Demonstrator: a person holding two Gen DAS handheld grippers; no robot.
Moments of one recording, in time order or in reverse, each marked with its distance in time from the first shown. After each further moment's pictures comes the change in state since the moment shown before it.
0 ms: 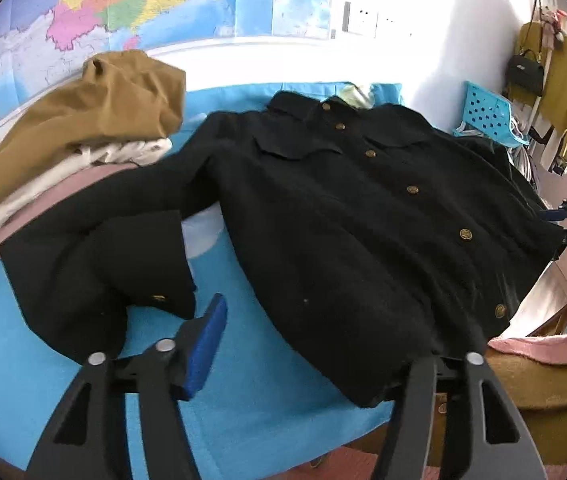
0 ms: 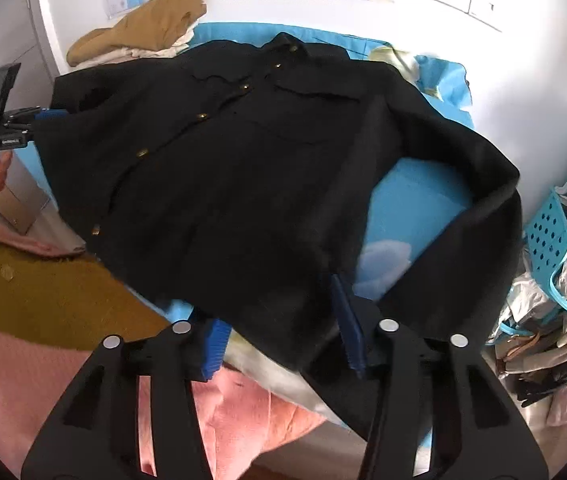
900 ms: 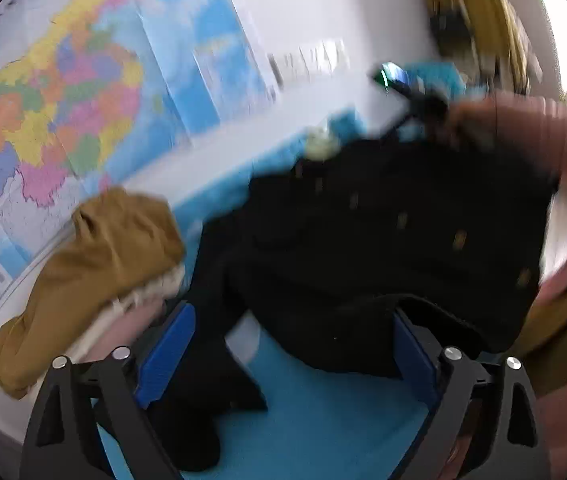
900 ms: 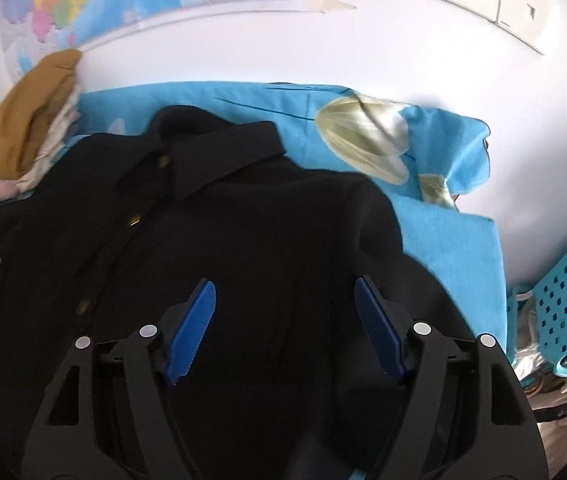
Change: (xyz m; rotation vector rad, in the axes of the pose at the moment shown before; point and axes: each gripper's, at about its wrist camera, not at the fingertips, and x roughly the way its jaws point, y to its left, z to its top) left arm -0.024 -0.030 0.033 0.416 -0.146 0.082; right arm 0.155 -0.085 0.216 0.142 -0.039 -0.115
